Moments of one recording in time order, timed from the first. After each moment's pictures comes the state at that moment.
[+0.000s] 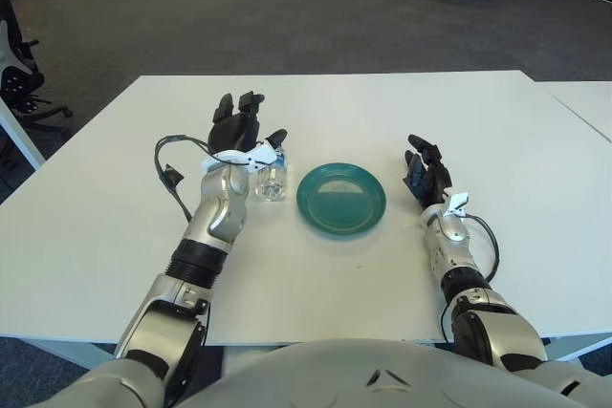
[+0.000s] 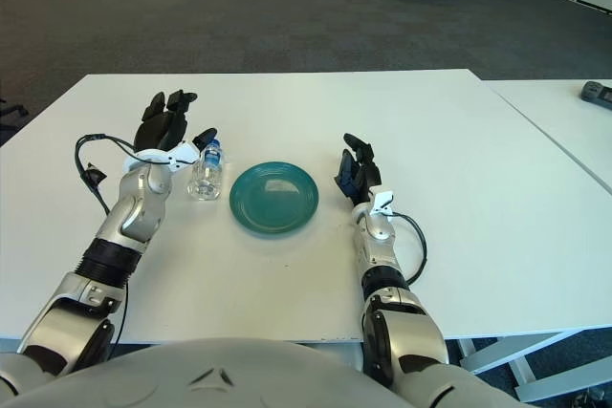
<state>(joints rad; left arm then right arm) -0.32 0.21 -0.26 0.11 0.84 0.39 0.08 -0.31 -0.01 -0.17 0.96 0.10 -0.52 0.08</state>
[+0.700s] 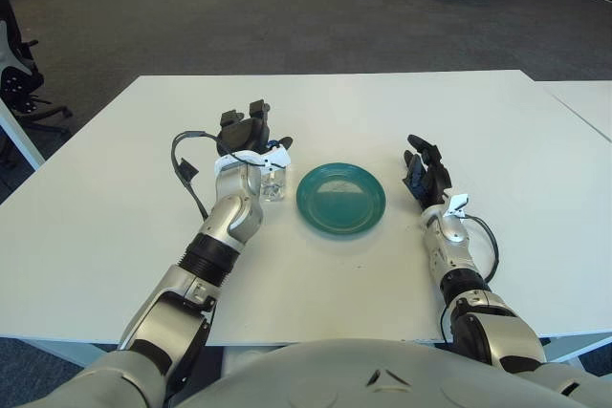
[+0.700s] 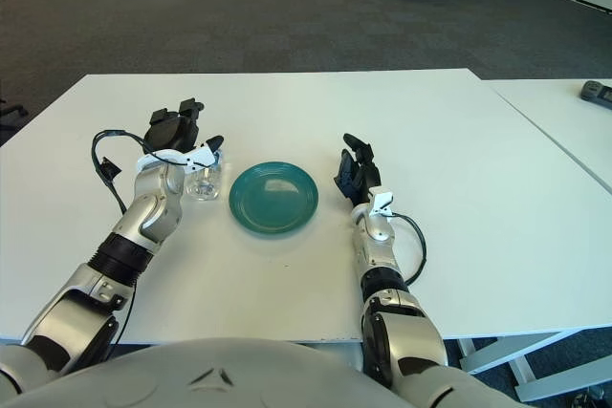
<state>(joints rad) -0.35 0.20 -0.37 0.17 0.91 0.53 0.03 -0.29 -0.01 -0.17 0.93 0.10 -0.52 0.08</state>
